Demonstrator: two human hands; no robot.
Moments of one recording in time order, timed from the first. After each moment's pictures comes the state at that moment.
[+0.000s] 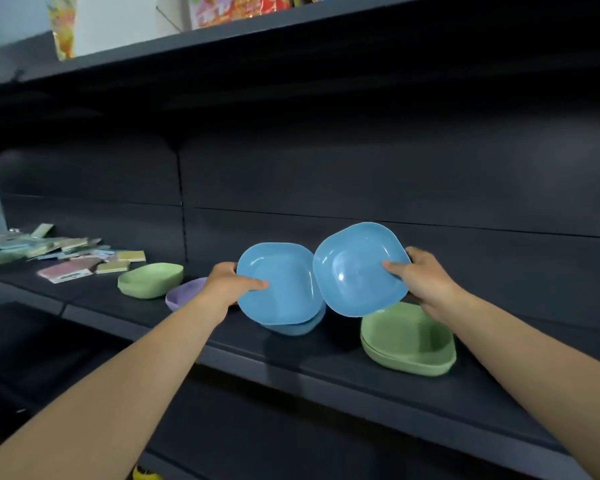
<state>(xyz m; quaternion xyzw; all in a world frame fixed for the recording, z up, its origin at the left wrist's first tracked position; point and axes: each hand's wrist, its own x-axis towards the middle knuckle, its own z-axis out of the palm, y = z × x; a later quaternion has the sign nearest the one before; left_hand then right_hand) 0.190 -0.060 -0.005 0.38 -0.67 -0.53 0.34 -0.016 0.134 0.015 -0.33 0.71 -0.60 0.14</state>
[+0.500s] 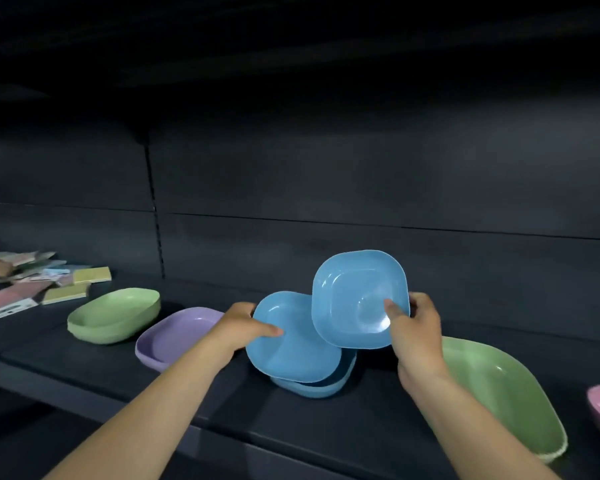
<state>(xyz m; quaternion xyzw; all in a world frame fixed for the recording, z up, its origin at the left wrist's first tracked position) 0.134 -0.175 -0.046 0.33 -0.75 -0.54 0.19 -0.006 0.012 -0.046 -0.17 0.64 -0.75 0.05</state>
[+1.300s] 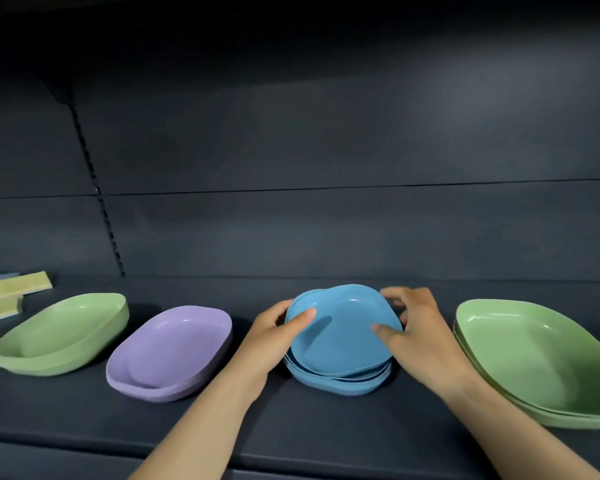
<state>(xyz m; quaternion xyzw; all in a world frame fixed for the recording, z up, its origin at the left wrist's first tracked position) 0.113 -0.185 -0.095 0.19 -0.72 -0.64 0.19 0.011 -0.012 -0.086 -0.30 0.83 -0.48 -0.01</state>
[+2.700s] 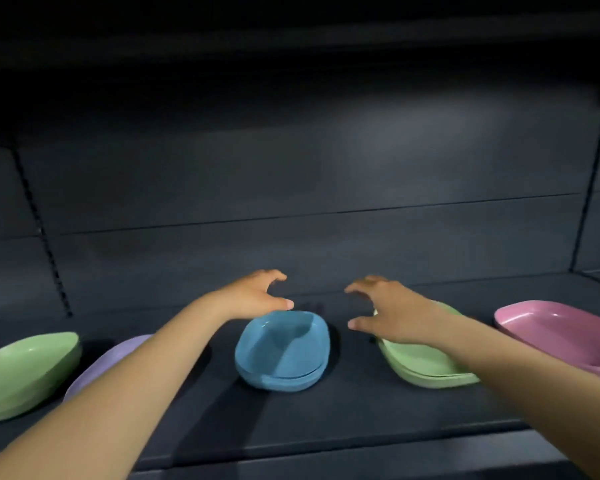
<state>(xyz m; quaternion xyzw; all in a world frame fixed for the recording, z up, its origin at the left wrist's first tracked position) 0.082 -0.167 0.002 0.12 -0.97 -0.20 0.02 0.002 0.054 -0.018 -0.41 0.89 -0.18 -0.04</state>
